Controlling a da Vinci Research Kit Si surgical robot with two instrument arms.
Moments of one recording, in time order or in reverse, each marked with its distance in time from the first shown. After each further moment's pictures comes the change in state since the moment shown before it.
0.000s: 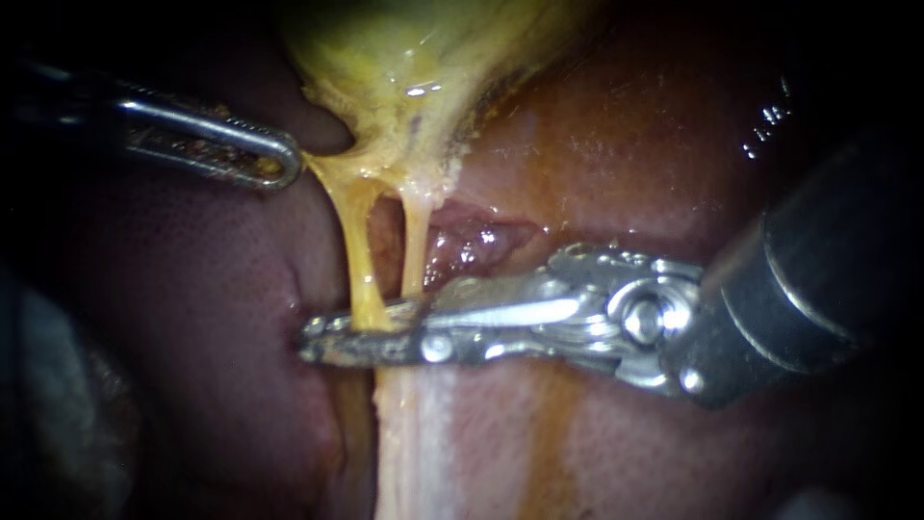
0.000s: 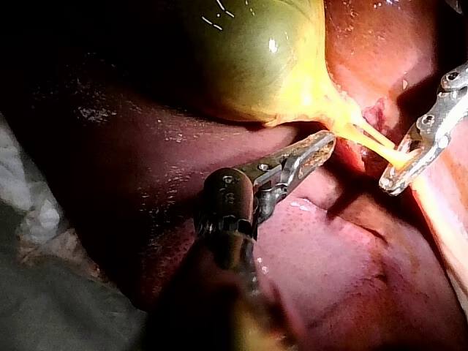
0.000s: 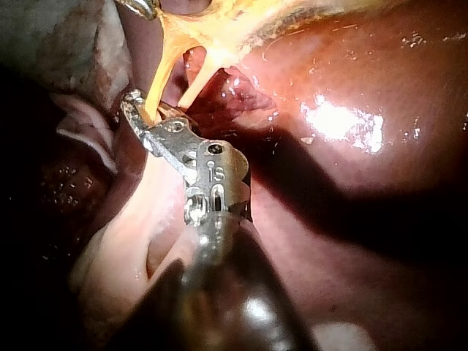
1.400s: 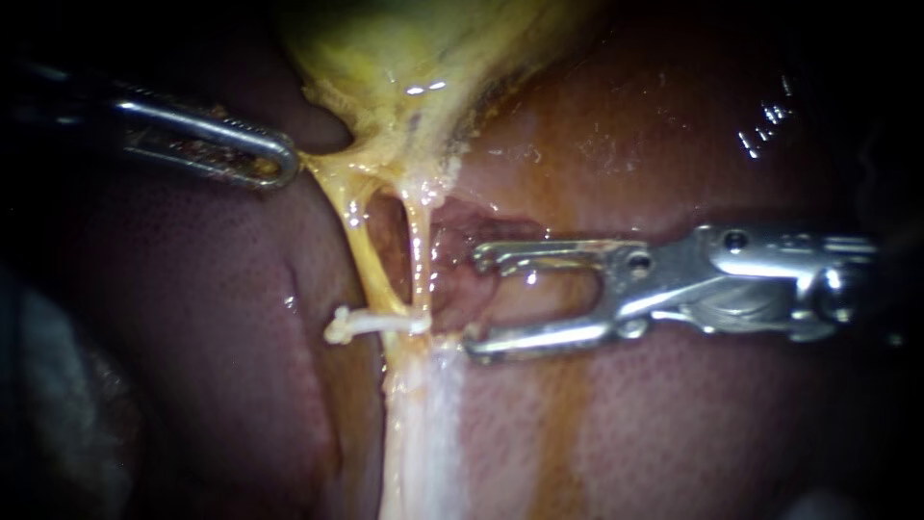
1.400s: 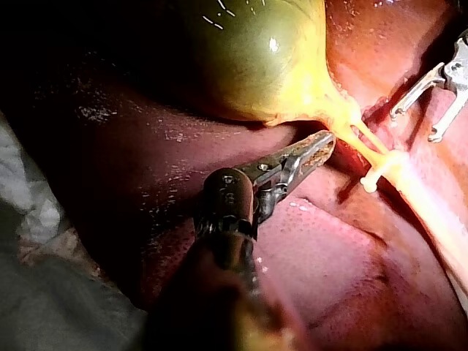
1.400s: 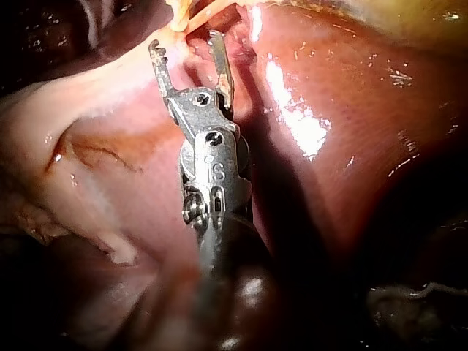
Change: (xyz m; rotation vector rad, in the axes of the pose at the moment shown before) right arm -0.002 0.003 -0.012 -0.077 0.102 -0.562; left arm 0.000 0.000 0.000 0.000 0.000 0.001
